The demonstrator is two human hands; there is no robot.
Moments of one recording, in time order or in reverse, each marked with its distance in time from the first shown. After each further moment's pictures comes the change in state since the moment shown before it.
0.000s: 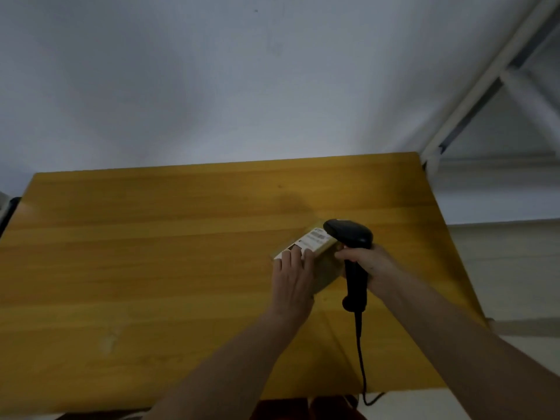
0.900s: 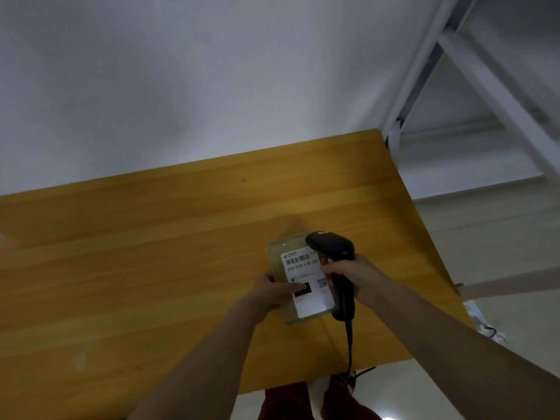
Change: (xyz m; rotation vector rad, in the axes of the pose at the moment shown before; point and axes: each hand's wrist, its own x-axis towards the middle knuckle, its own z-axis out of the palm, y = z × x) left_hand 0.009 0.007 0.033 -1.415 -0.719 -0.760; right_hand -0.001 0.042 -0.058 0.012 -0.109 0.116
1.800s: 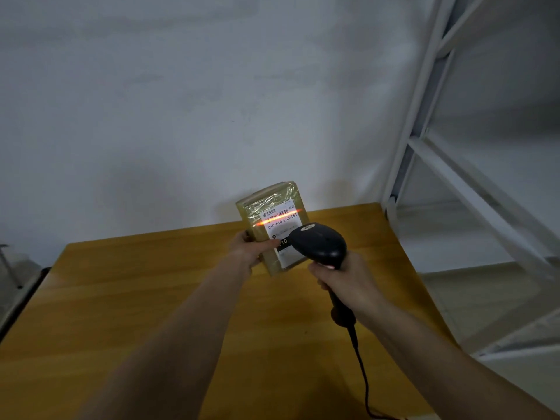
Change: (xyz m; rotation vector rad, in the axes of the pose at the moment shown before) left_hand -0.114 0.130 -0.036 -0.222 0.303 0.576; right_hand -0.142 -0.047 0.026 -0.266 -0.009 -0.757
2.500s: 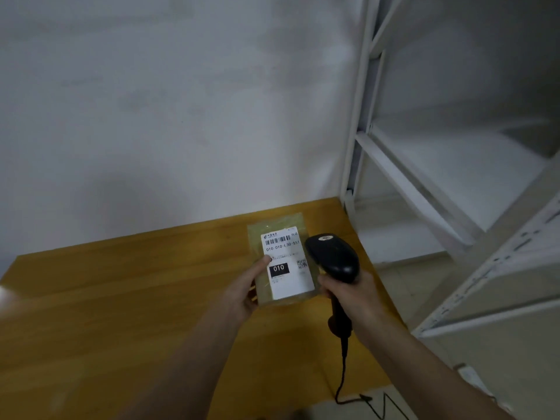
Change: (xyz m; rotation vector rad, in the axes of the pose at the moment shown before) left_hand -0.071 -0.065 0.078 -0.200 -0.157 -0.279; right_hand -0.043 0.053 -0.080 0.249 0.260 0.177
